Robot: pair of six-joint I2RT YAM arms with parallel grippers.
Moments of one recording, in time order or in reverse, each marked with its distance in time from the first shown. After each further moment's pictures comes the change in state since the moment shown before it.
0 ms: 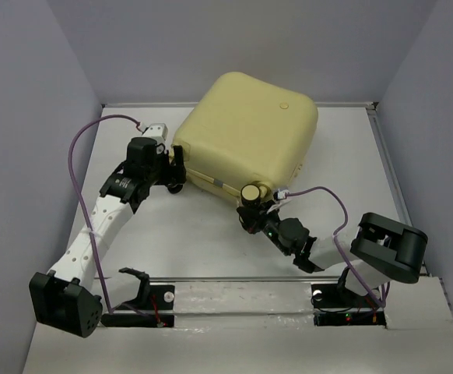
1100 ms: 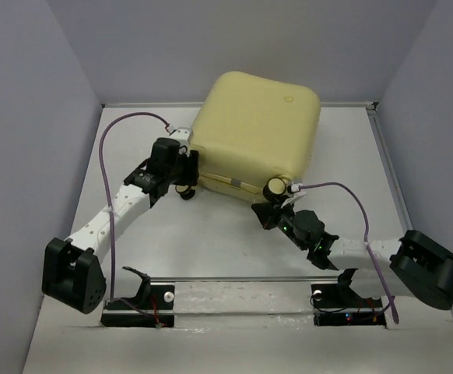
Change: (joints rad) left arm -0.085 0.185 -0.010 0.151 0.037 0.078; right arm -0.130 -0.246 -0.039 -0.273 -0.145 0.011
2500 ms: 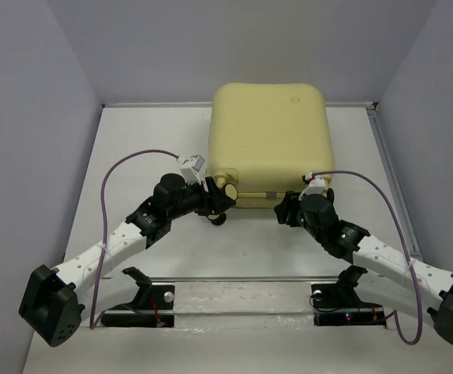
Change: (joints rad) left arm -0.253 -0.288 -0.373 0.410 0.301 -0.543; right arm -0.161 -0.391 0.214 -1.046 0.126 0.006
